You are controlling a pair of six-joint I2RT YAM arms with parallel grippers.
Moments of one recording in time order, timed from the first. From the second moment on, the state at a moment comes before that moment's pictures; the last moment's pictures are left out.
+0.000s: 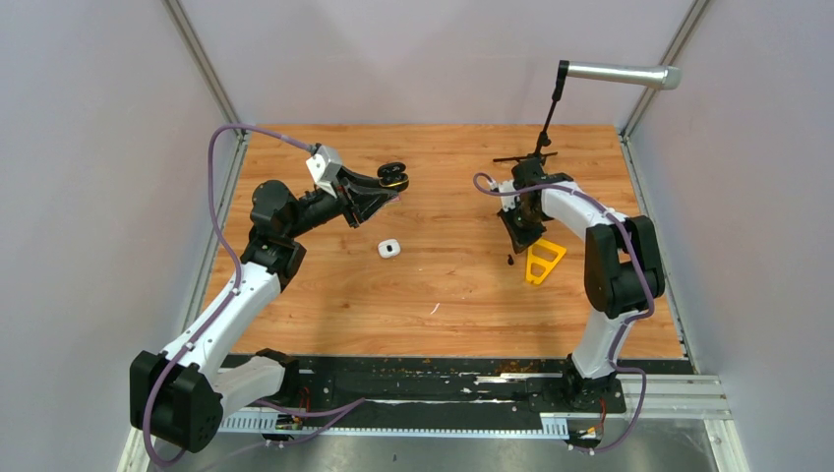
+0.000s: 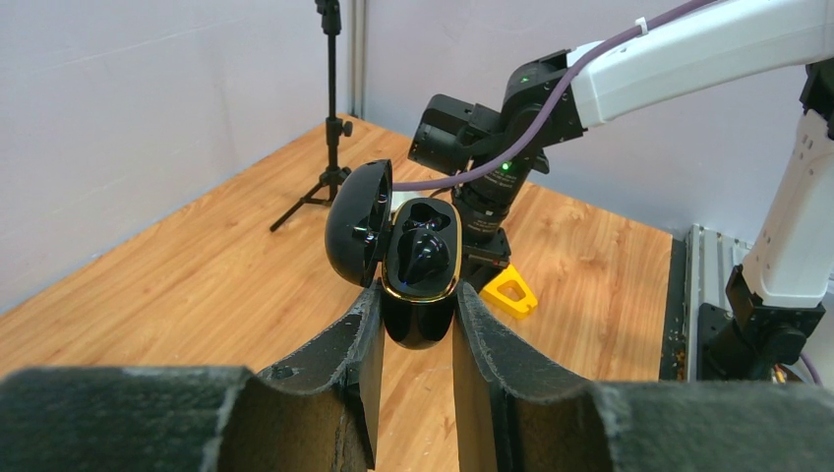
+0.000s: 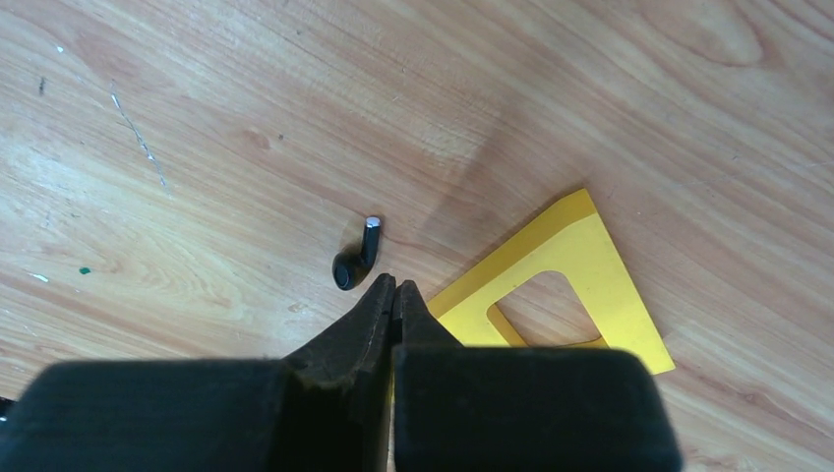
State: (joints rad) left arm -0.33 1.07 0.81 0.48 0.75 -0.24; right arm 0.24 1.84 1.31 -0.80 -0.12 -0.26
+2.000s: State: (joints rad) left arm -0.32 1.07 0.81 0.47 0.73 -0.24; right arm 0.31 1.94 1.46 -0.84 -0.24 -0.29
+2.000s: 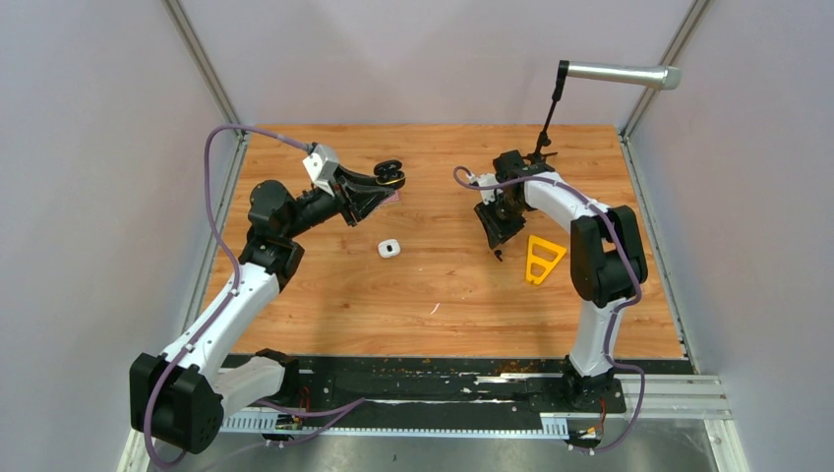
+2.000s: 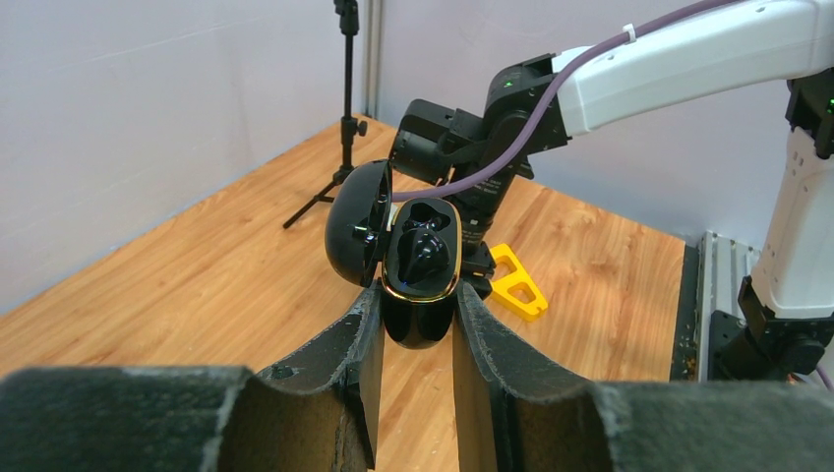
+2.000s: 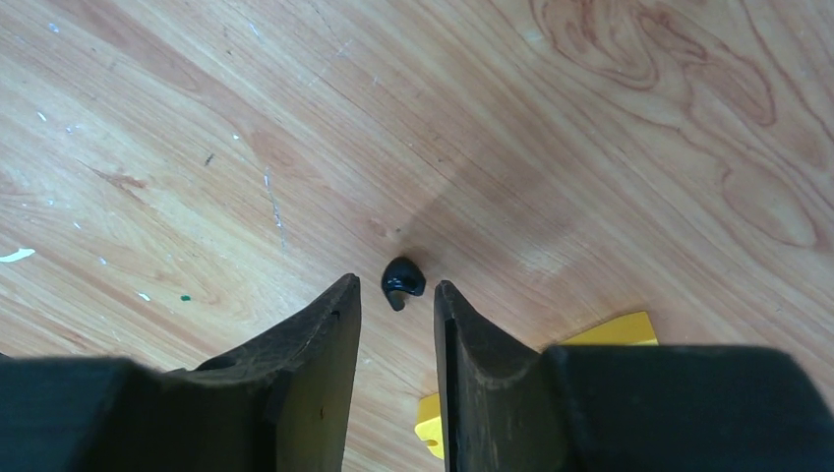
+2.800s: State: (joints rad) left arm -0.31 1.07 0.81 0.47 0.73 -0.24; right arm 0.34 2.00 1.45 -0.86 -0.14 -0.18
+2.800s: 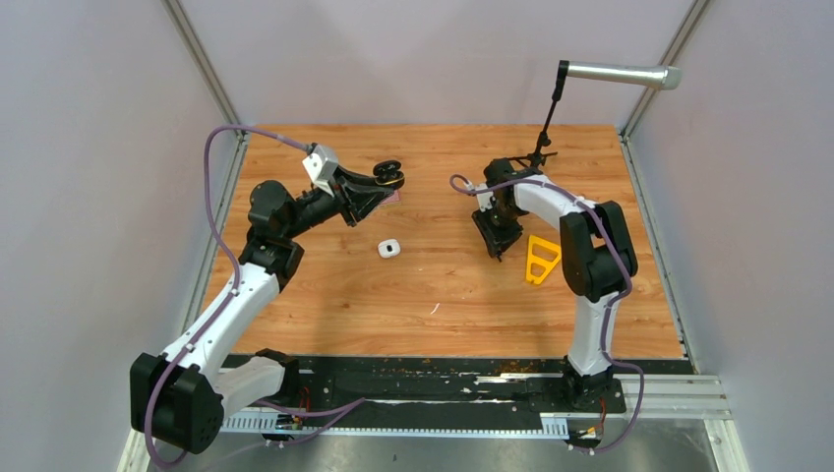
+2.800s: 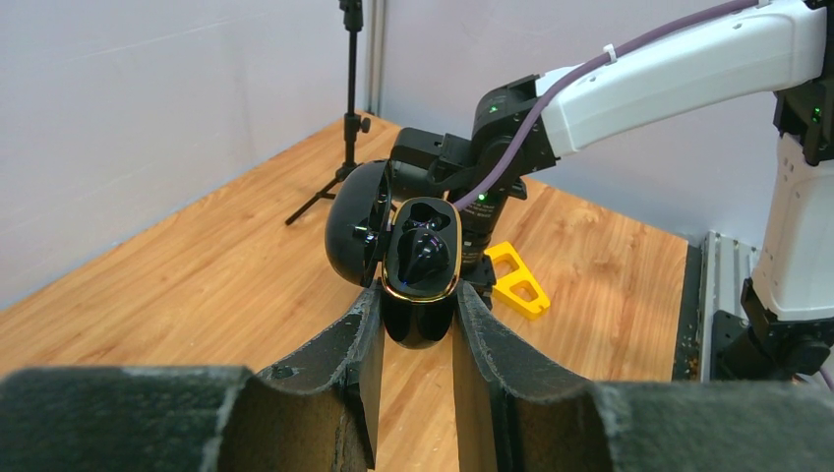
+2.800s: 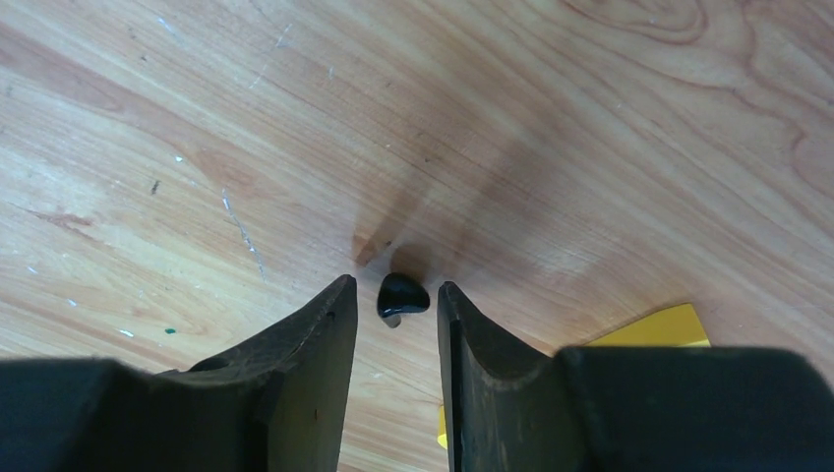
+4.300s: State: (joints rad) left arm -0.31 1.09 0.80 0.48 0.73 -0.24; right arm 0.35 1.87 1.47 -0.87 -0.33 -0.14
